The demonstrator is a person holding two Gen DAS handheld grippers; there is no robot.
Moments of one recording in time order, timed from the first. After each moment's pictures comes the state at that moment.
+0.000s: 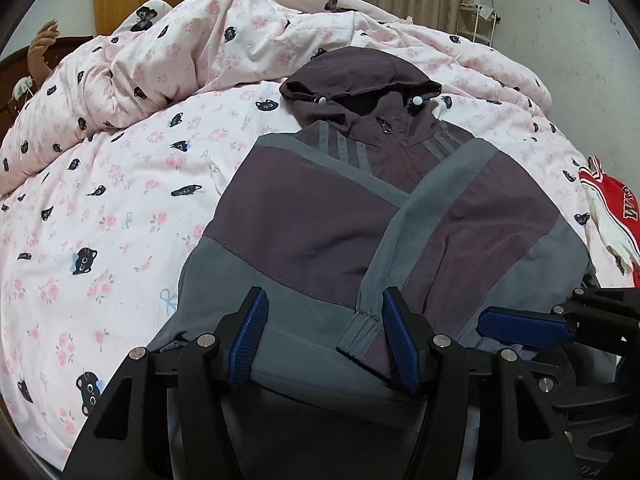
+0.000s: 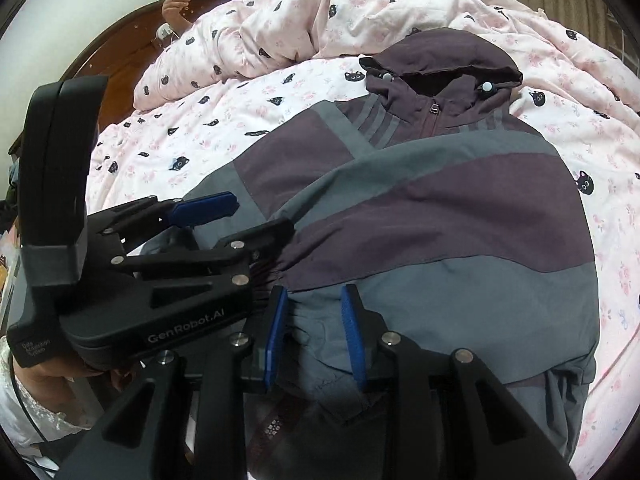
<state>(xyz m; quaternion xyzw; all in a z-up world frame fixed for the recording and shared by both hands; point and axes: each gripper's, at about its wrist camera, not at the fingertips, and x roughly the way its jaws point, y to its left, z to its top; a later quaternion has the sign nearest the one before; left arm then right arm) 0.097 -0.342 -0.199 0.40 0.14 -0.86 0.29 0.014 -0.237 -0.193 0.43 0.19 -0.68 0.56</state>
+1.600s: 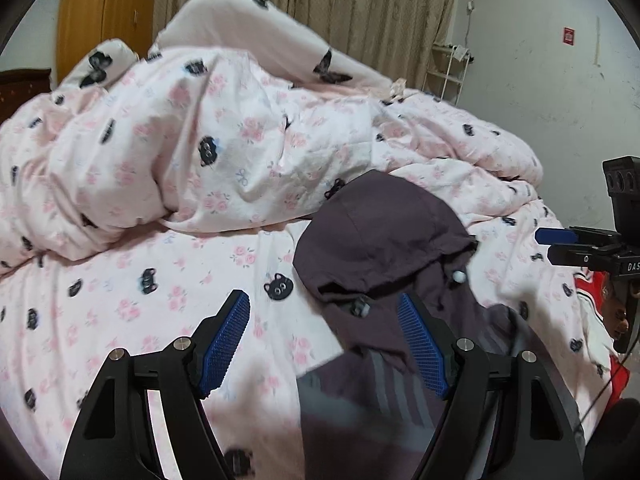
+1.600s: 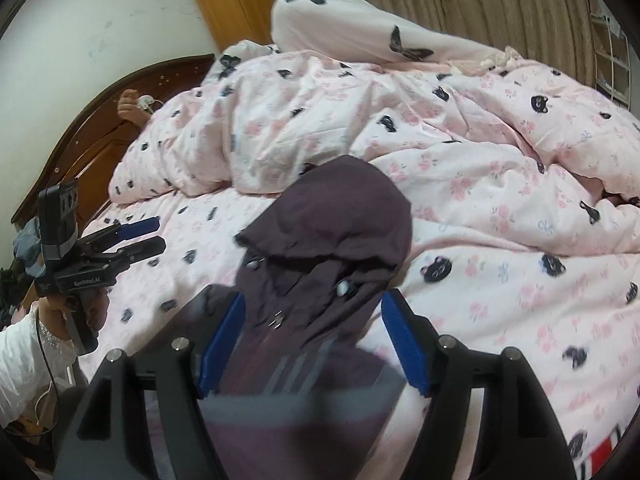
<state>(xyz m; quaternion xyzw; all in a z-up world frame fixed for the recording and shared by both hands) -0.007 -0.525 -0.118 0.34 0.14 -0.91 0.21 -0.242 -0.301 -0.098 0.40 0.11 -0.71 0.57</state>
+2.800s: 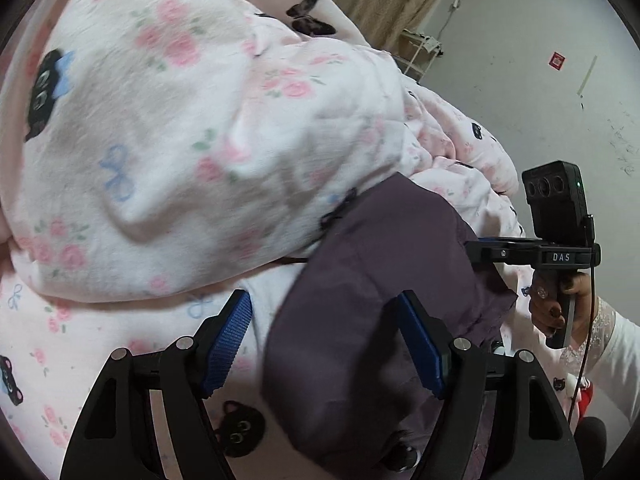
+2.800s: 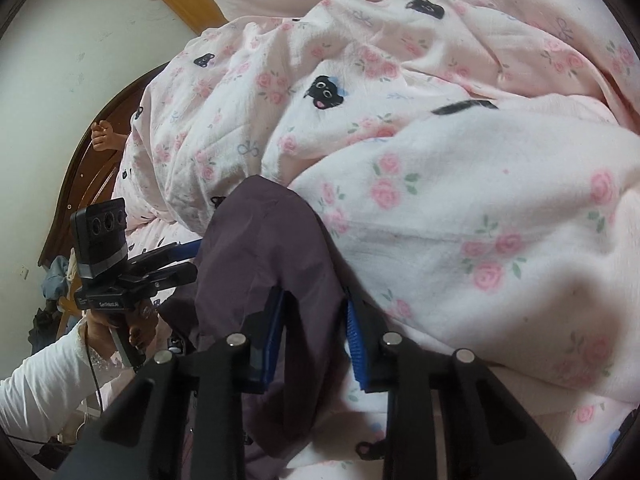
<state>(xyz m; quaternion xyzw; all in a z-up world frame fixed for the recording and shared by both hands) -0.122 -0.617 -0.193 0.35 0.23 -0.90 0.06 -0.364 -0.418 -0.183 0.48 0.06 -0.62 0.61</state>
